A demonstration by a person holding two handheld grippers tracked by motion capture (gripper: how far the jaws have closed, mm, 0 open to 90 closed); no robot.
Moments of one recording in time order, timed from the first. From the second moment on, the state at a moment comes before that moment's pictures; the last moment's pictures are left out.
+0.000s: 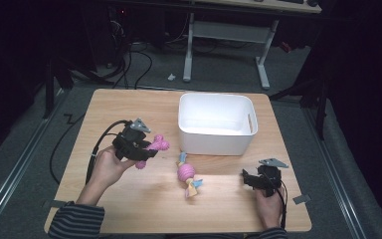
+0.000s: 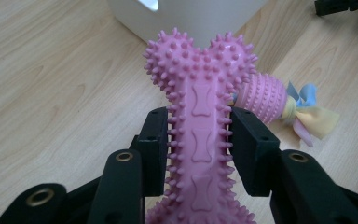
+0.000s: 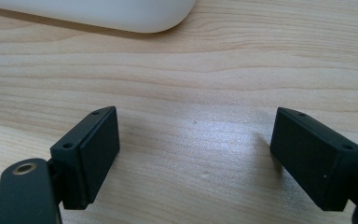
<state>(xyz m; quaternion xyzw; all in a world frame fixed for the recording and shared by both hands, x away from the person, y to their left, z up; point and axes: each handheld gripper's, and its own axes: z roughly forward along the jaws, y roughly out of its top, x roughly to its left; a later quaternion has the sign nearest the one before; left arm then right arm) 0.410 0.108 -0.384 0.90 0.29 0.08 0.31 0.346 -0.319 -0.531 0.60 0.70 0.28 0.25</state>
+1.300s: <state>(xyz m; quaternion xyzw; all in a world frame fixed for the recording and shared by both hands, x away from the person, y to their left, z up) 0.444 0.032 -0.332 0.91 0.24 0.07 0.33 0.346 -0.319 -0.531 0.60 0.71 0.29 0.26</state>
